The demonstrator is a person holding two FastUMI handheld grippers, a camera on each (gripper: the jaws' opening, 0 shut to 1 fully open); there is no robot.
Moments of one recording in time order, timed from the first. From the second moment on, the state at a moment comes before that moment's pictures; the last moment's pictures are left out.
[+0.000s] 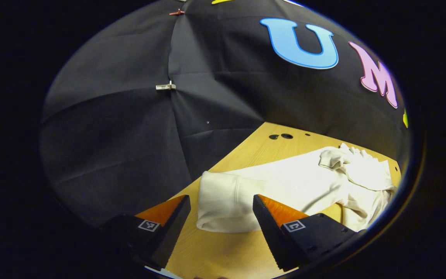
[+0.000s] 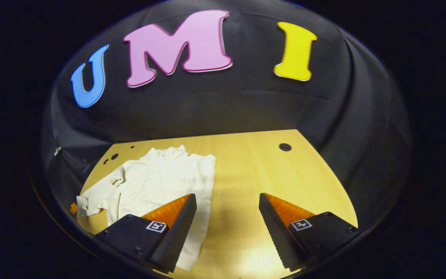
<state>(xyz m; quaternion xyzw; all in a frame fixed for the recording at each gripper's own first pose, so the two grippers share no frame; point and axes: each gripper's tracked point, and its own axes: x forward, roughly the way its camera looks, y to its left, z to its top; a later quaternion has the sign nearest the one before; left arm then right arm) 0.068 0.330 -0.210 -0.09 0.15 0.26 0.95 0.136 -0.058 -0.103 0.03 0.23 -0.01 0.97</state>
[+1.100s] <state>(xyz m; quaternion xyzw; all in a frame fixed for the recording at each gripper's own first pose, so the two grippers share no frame) 0.104 0.311 -0.255 -0.18 0.23 0.20 0.94 0.054 -0.114 -0.147 0.11 0.28 -0.07 0.95</state>
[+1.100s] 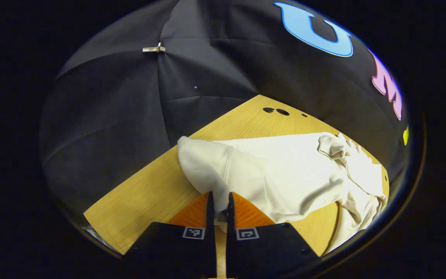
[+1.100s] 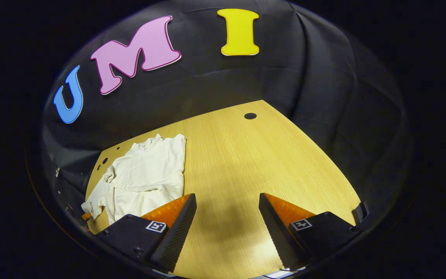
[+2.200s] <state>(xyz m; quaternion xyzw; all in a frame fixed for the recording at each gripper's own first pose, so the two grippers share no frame) 0.247 0.193 -0.016 -0.14 0.10 0.05 0.98 0.001 -0.140 -0.205 0.14 0.31 -0.11 0.93</state>
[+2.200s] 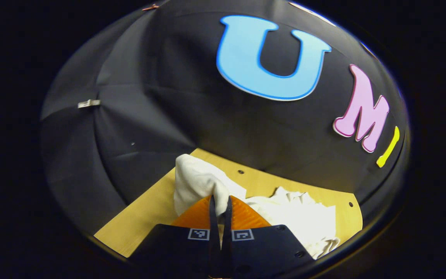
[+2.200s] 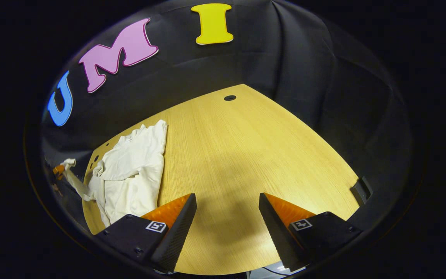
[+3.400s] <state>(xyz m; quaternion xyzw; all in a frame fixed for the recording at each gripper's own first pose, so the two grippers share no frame) 0.298 -0.209 -0.100 -0.09 0.21 -0.17 0.96 -0.045 -0.126 -0.241 0.15 0.35 -0.09 0.92</state>
